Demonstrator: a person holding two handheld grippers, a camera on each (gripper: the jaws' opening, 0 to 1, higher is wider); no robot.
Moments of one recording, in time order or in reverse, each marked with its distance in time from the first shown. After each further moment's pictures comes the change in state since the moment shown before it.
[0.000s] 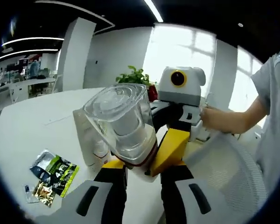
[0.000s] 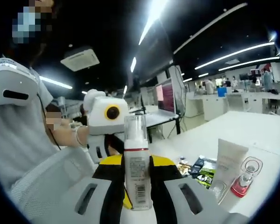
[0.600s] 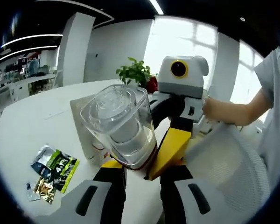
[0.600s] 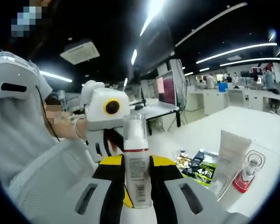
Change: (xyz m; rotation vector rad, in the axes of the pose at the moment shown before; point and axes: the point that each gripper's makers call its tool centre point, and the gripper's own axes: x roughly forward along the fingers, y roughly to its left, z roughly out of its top) left arm 0.004 0.001 -0.015 0.038 0.066 0.015; right arm 0.001 0.001 -0.015 -0.015 0.067 0.000
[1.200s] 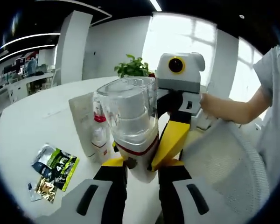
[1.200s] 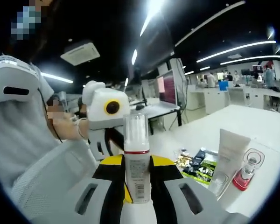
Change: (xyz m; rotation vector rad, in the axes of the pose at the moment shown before) left arm -0.004 -0.003 -0.004 0.010 0.036 -0.009; right arm -0.007 -0.001 0.000 0.026 0.006 0.020
